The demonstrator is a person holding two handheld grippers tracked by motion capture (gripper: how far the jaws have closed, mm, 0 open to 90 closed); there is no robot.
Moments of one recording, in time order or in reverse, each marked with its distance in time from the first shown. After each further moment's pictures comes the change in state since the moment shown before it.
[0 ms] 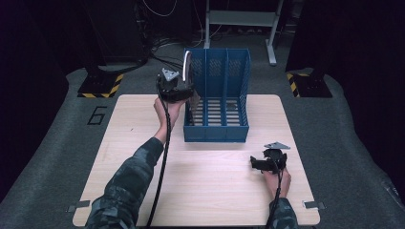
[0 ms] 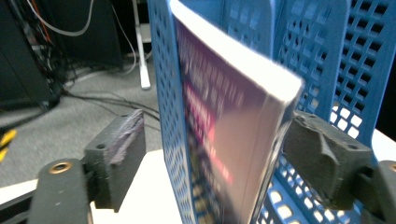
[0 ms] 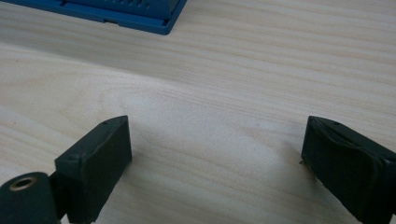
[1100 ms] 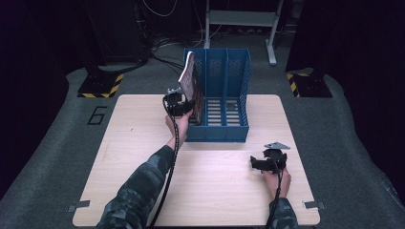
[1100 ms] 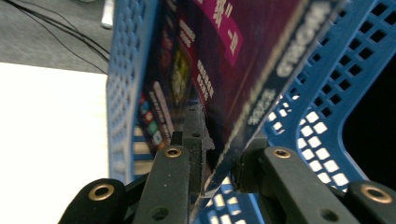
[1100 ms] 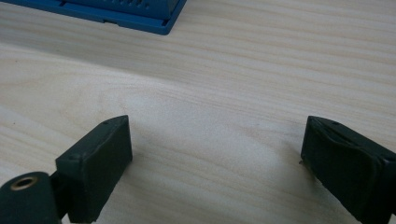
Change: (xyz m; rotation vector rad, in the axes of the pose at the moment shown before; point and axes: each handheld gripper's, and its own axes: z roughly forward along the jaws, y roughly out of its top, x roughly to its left) left arm -0.010 -0.057 0.035 0.108 -0.127 -0.372; right arm 0.000 0.000 0.000 0.000 -0.002 0.000
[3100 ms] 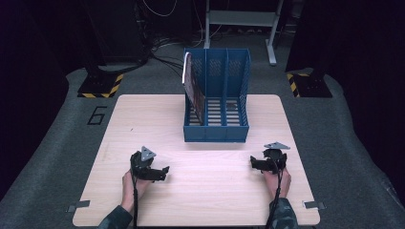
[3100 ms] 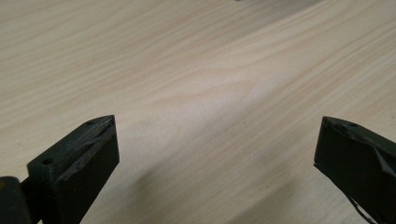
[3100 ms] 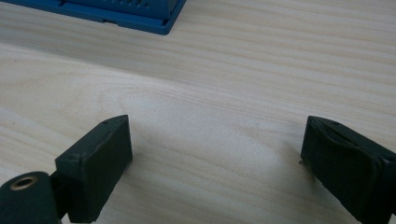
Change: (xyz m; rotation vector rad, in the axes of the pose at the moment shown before) left arm 0.085 -0.152 -0.149 0.289 0.103 0.508; right arm 0.000 0.000 0.000 0.001 -0.004 -0.002
